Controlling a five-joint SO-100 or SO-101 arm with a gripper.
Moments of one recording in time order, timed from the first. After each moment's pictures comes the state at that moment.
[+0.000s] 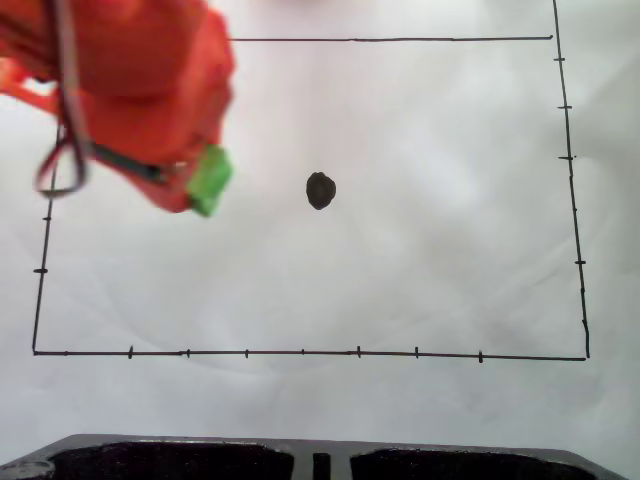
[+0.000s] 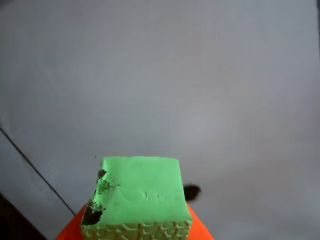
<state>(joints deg) 11.1 97.8 102.9 73.1 21.7</state>
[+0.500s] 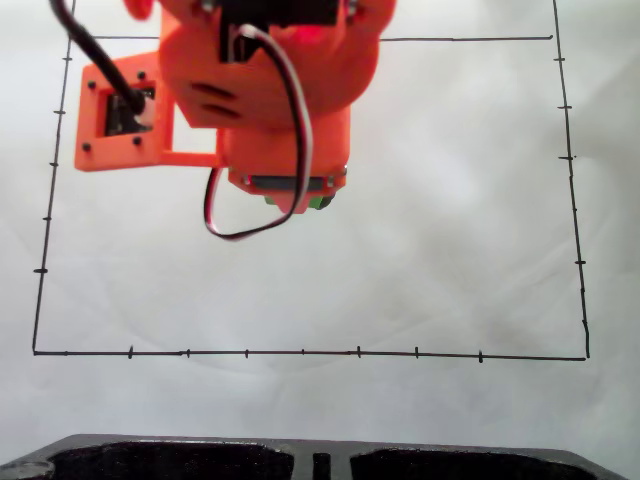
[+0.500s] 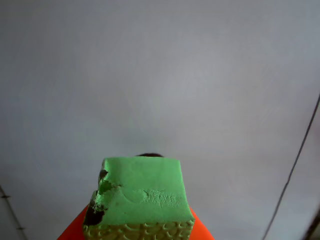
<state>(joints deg) -2.5 94.1 104.2 73.3 12.8</state>
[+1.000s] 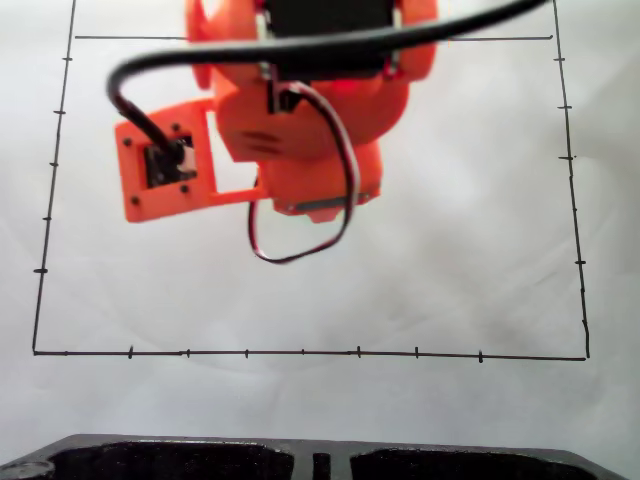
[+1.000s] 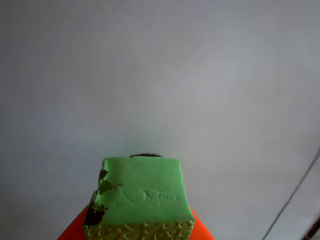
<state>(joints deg) -5.6 87.5 104.2 69.8 6.9</state>
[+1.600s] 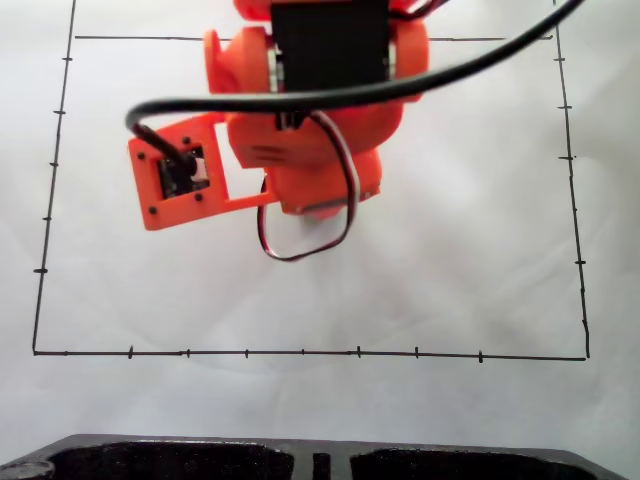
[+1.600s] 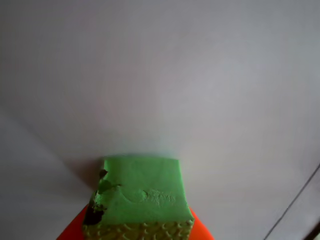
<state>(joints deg) -5.6 87.6 109.6 69.0 4.1</state>
